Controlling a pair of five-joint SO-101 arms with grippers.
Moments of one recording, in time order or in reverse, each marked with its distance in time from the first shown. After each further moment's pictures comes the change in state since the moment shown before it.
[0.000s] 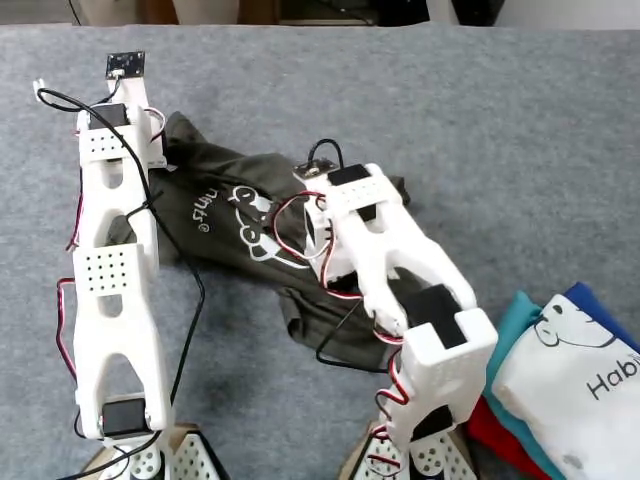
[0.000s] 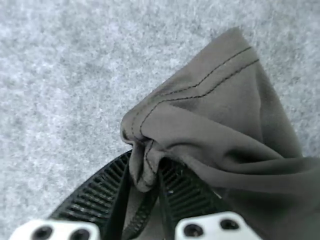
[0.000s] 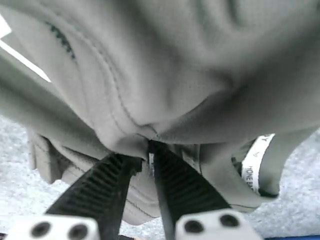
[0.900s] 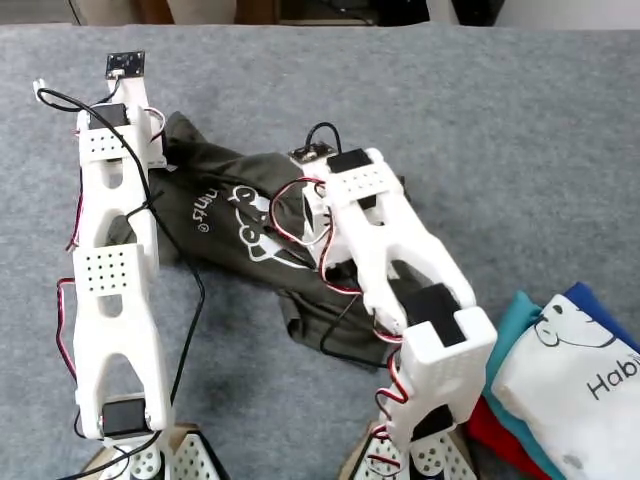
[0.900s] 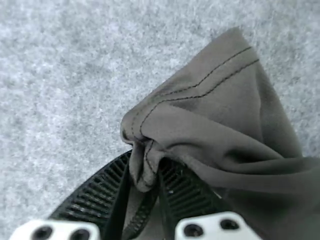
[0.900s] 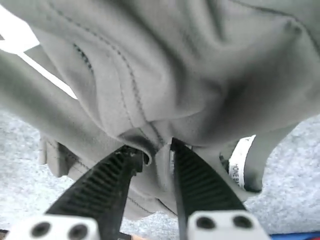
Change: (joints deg) left arm 0.0 0.0 0.0 0.0 0.0; right arm 0.1 0.8 -7.0 4.3 1.1
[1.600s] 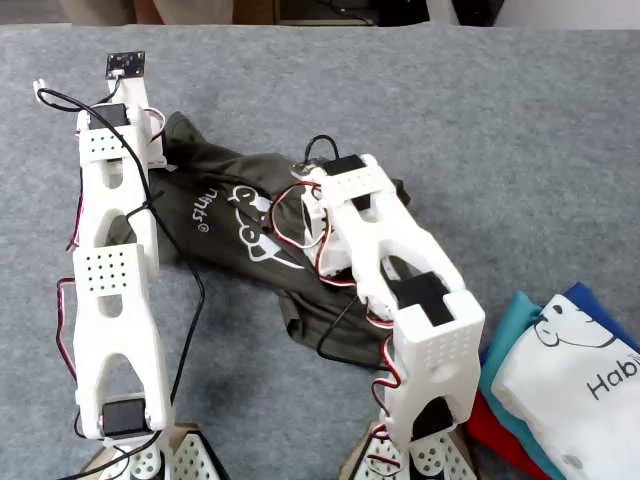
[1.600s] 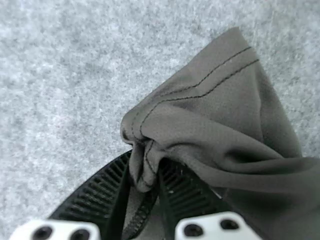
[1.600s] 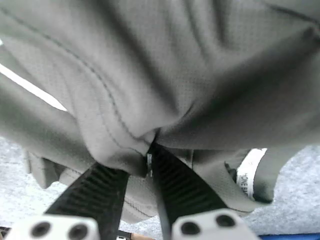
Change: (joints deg) left arm 0.0 0.0 0.0 0.0 0.0; right arm 0.1 5.6 -0.9 0.1 -0.1
